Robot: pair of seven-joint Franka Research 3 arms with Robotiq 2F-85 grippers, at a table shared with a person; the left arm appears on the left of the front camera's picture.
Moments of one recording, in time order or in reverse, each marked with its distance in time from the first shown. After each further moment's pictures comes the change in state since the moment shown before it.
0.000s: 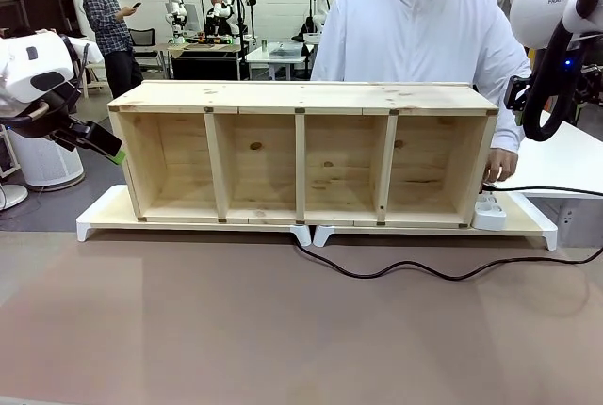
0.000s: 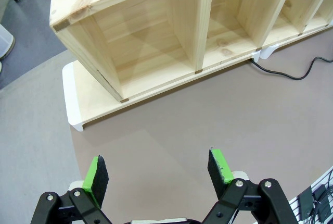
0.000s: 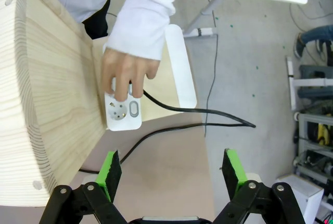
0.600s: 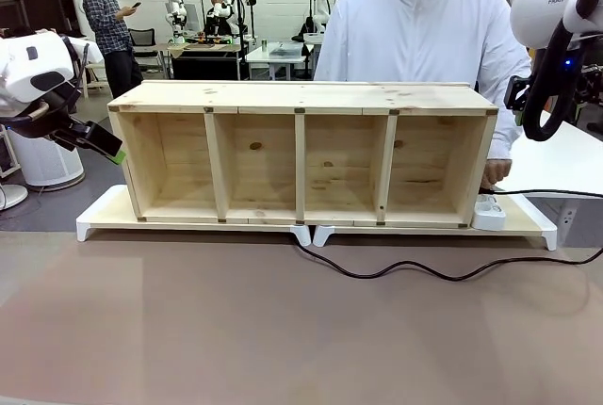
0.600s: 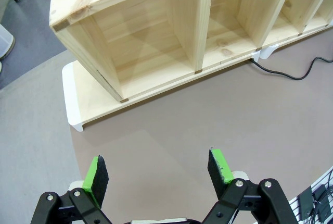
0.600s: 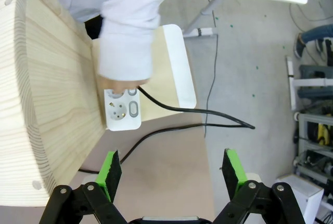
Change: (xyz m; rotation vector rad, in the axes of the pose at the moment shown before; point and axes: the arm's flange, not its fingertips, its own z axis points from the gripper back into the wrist) left arm 0.000 0.000 0.000 0.000 0.000 0.000; right arm 0.000 0.000 0.000 0.000 0.000 0.000
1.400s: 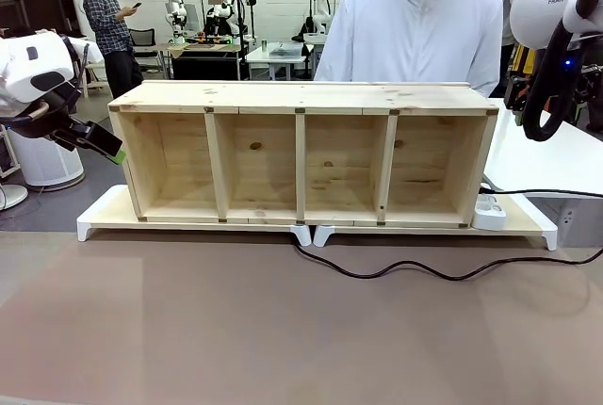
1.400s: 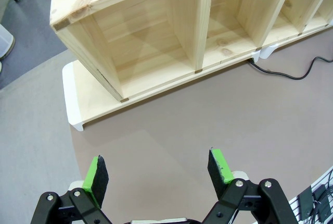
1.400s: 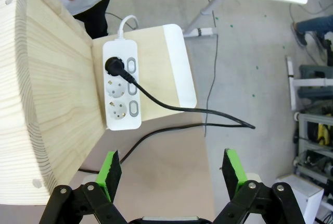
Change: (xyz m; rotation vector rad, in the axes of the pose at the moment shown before) left arm 0.000 0.000 0.000 0.000 0.000 0.000; right arm 0.000 0.000 0.000 0.000 0.000 0.000
